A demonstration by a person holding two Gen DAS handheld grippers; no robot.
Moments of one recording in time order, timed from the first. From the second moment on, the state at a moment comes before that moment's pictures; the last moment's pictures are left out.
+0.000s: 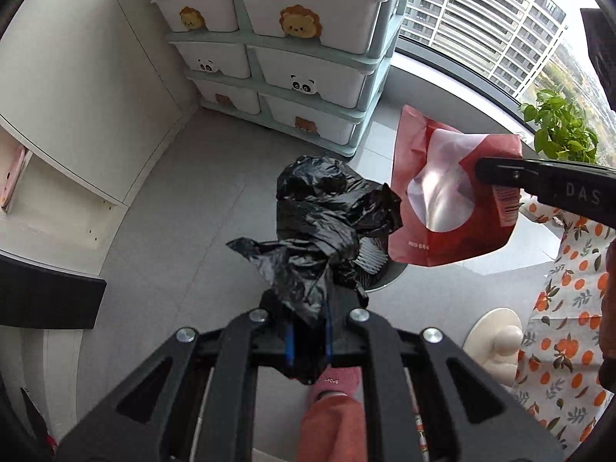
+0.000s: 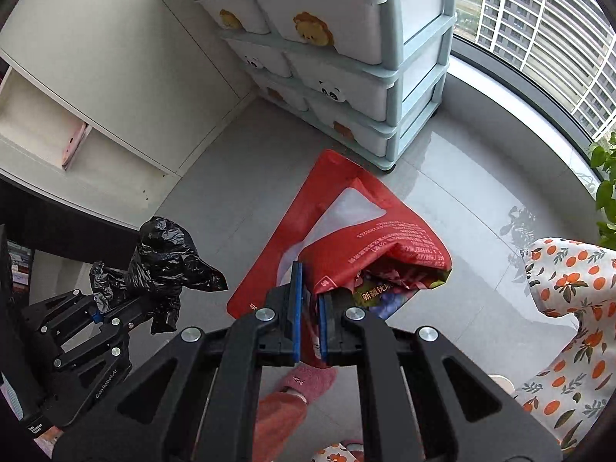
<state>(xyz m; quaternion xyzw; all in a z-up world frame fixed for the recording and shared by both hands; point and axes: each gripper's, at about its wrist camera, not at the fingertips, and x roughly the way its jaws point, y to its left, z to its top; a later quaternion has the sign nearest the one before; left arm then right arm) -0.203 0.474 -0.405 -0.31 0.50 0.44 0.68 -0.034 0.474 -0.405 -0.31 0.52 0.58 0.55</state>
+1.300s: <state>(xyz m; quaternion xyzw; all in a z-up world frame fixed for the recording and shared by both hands) -0.097 0.492 -0.481 -0.24 0.57 0.37 0.69 0.012 0.401 -0.405 -0.26 0.53 0.48 0.65</state>
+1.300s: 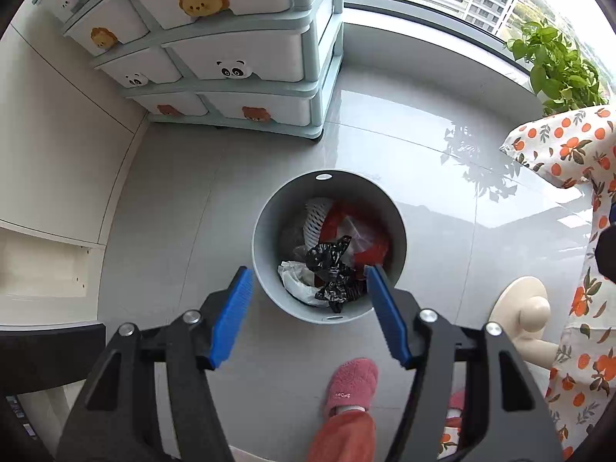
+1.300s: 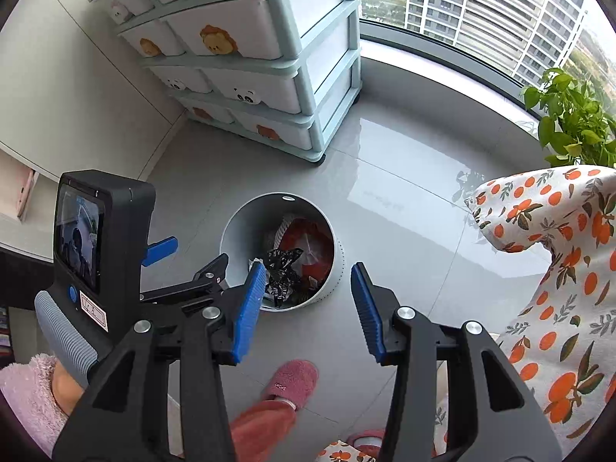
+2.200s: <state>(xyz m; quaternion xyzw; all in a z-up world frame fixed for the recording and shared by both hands) 0.060 0.186 -0.230 -0.08 0.56 0.15 0.81 0.130 0.001 -0.189 -0.10 0.51 0.26 0.81</state>
